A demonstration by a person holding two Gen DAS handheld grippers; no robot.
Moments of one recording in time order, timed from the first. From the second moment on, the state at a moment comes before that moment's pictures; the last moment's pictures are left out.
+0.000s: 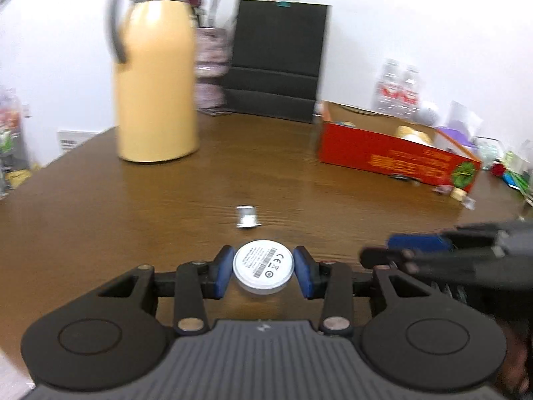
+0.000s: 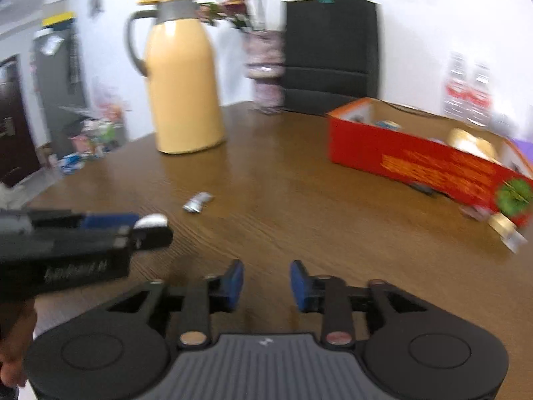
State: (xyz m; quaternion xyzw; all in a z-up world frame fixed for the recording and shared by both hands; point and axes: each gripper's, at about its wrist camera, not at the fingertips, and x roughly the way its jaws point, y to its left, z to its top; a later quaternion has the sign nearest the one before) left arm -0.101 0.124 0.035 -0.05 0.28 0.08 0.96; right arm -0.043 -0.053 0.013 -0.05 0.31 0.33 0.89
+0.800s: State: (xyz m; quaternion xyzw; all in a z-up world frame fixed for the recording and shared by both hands) left arm -0.098 0.185 0.030 -0.10 0.30 0.15 0.94; right arm -0.005 0.063 0.013 -0.15 0.34 0.37 0.85
